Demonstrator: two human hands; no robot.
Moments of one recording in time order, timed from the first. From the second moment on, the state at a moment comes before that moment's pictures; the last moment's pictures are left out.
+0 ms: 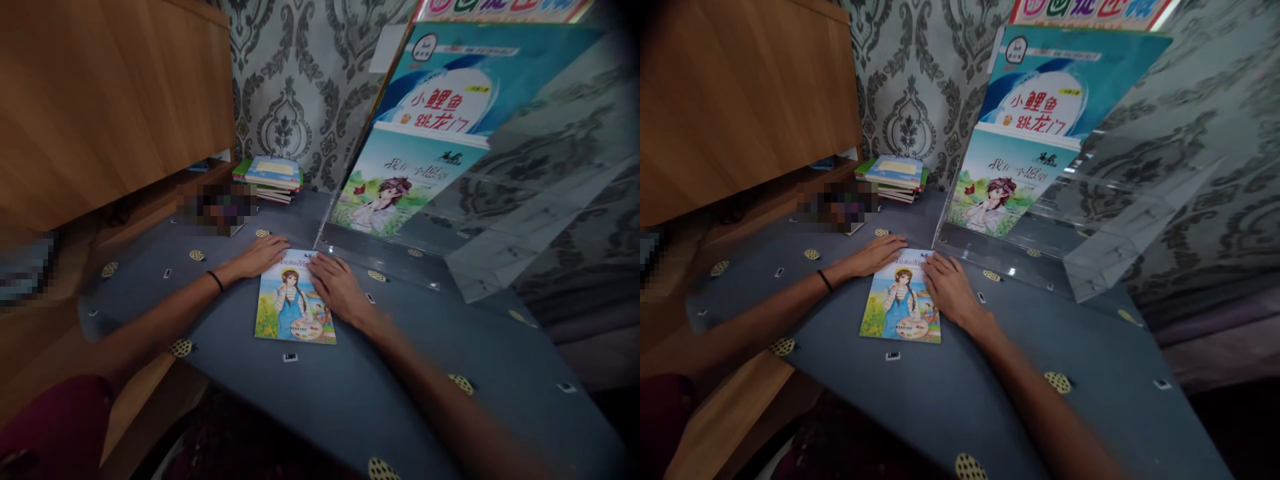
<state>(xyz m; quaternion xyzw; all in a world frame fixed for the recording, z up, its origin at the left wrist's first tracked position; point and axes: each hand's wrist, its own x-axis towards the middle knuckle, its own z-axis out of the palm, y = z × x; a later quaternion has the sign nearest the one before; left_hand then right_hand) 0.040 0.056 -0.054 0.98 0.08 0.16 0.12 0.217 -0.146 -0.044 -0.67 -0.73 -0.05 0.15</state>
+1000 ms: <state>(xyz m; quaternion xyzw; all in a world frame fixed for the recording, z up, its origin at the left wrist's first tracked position) 0.040 0.051 -0.062 0.96 0.11 0.19 0.15 0.163 -0.168 -0.025 -0.64 -0.74 0.11 0.17</state>
